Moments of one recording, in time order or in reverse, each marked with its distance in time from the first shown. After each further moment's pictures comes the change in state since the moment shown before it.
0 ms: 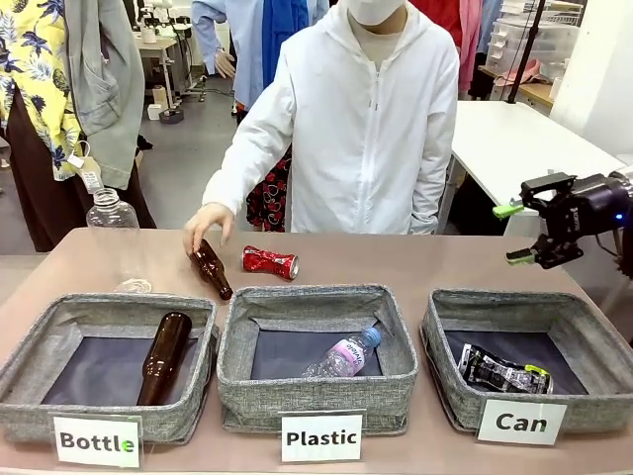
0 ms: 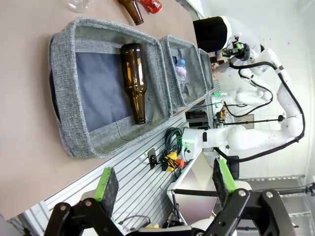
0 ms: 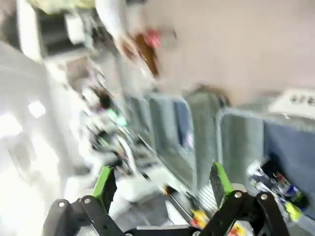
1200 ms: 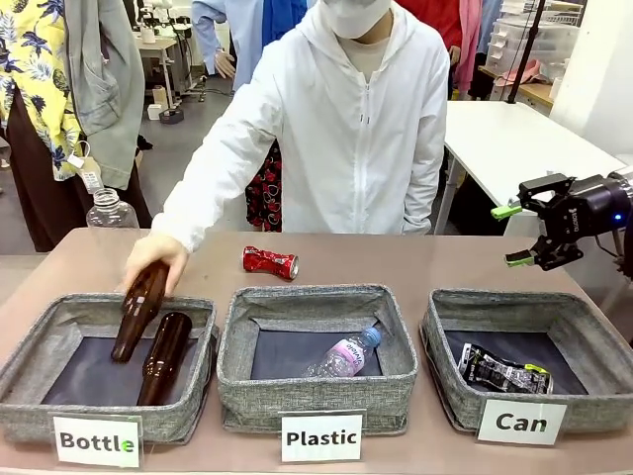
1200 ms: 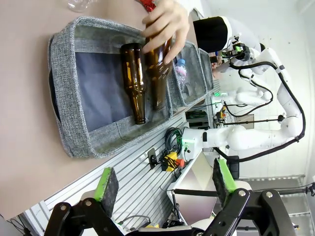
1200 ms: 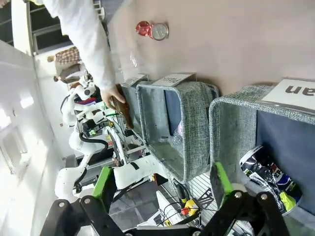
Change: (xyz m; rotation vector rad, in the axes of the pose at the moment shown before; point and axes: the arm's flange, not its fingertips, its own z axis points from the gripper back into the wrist) left arm 0.000 0.000 0.000 0.000 0.000 0.000; right arm -0.002 0.001 -0.003 -0.092 0.109 0.050
